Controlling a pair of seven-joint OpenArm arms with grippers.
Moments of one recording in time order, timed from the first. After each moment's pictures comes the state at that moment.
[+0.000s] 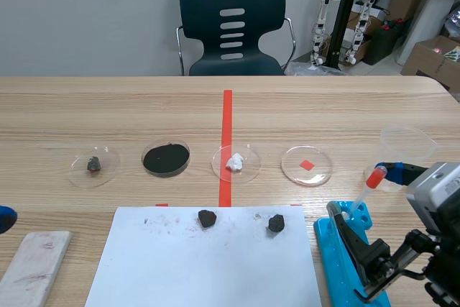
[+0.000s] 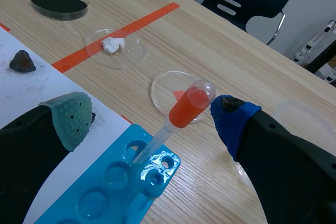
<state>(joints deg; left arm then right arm) 70.7 -21.0 -17.9 119.9 10.0 -37.6 -46.3 -34.9 22.8 2.3 92.1 -10.6 16.4 32.6</state>
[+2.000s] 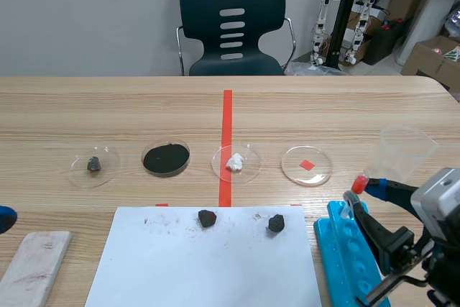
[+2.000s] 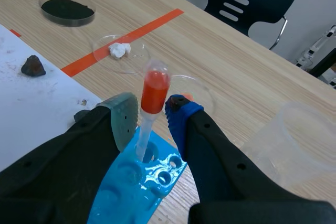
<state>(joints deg) 70.7 -21.0 -17.9 119.9 10.0 -37.6 -46.3 -35.9 22.8 2.3 92.1 -10.7 16.3 35.2</state>
